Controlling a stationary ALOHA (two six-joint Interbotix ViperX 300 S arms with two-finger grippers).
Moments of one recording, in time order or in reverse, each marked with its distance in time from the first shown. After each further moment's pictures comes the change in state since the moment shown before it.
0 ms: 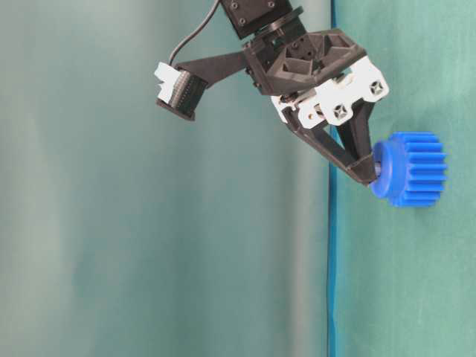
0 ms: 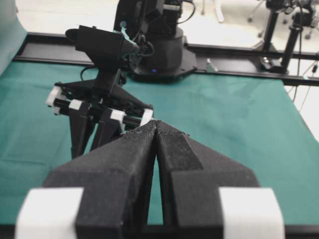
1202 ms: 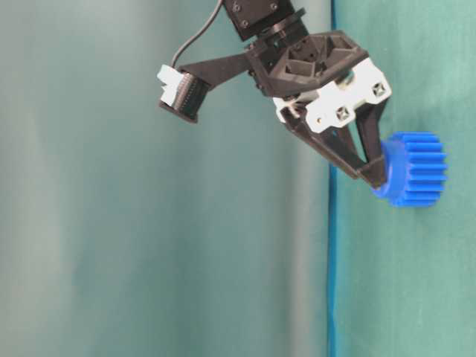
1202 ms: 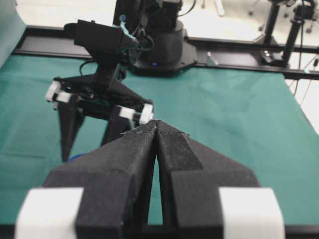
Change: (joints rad) left arm 0.000 0.000 0.002 0.000 0.015 0.000; right arm 0.000 0.008 -0.008 0.000 0.002 -0.002
